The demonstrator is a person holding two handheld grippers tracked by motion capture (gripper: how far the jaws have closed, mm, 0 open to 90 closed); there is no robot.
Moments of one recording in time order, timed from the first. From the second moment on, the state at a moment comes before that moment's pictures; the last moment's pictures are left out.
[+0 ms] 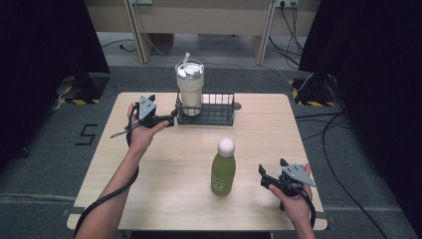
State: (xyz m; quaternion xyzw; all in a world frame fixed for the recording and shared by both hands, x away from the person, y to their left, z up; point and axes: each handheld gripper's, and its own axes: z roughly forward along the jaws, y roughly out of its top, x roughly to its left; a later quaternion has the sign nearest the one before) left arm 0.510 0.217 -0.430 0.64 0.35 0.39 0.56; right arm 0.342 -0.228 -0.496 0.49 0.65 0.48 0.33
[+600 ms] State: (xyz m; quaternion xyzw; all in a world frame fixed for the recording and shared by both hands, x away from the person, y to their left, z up) left arm 0.478 0.245 -0.440 0.64 0.37 0.39 0.55; right arm 0.321 -0.204 -0.472 0.41 0.67 0.52 0.34
